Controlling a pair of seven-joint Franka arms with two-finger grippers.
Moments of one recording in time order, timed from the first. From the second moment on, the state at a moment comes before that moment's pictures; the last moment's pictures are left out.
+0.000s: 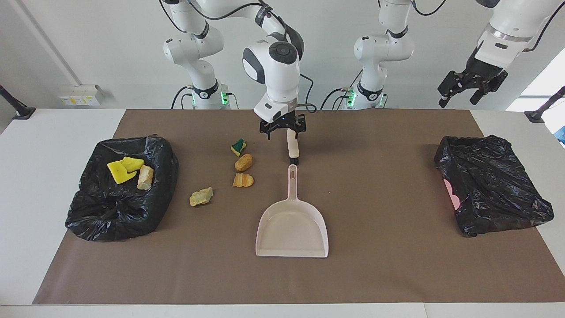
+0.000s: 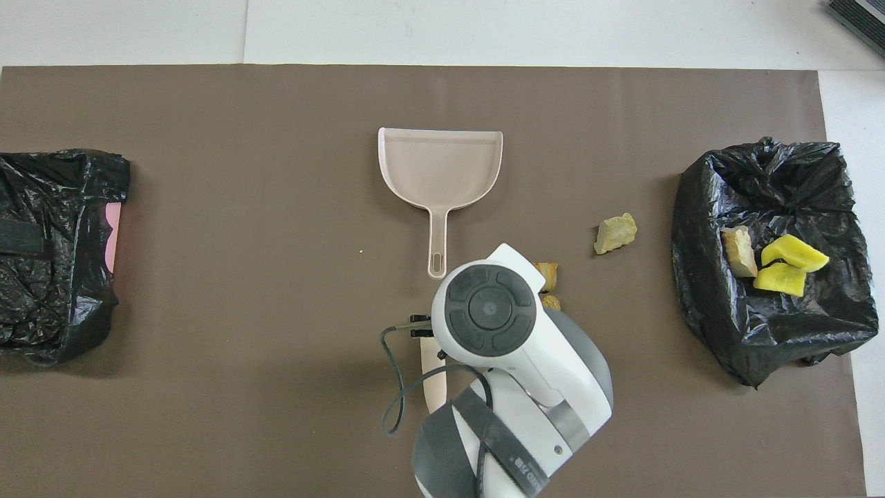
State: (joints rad) left arm -0.01 -0.12 0.01 -1.61 -0.01 1.52 -0.07; right arm 0.50 0.08 0.18 -1.94 0.02 1.99 0.64
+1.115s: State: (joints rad) left arm 0.05 -0.12 -0.03 -1.61 -0.01 1.52 -0.07; right arm 0.72 -0.06 0.18 -2.31 0.10 2.21 0.76
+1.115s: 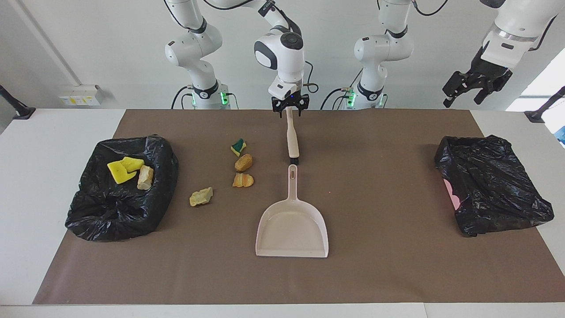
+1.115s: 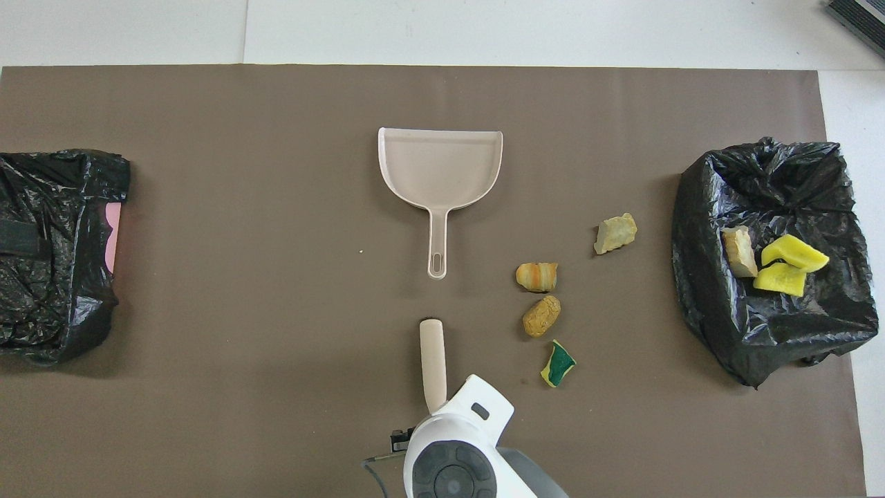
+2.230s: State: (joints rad) left arm 0.02 -0.12 -0.07 -1.61 -0.02 1.52 -0.07; right arm 0.74 -0.01 0.18 -2.32 0.10 2.22 0.76
